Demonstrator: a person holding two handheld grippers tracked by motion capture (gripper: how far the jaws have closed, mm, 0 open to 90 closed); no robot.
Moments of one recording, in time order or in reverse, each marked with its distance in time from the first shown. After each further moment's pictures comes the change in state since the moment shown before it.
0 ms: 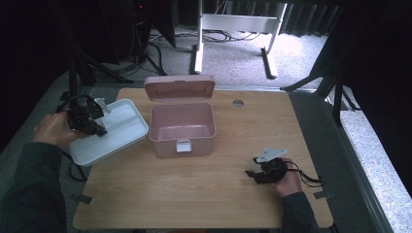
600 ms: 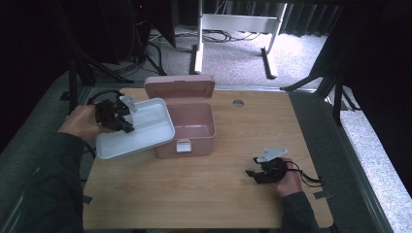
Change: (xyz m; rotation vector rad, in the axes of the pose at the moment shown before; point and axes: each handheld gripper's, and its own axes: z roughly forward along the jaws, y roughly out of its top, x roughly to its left) left arm -0.034 0.075 -0.001 -0.085 -0.078 0.262; right arm -0.001 0.000 -0.001 -0.005 -0.003 -0.007
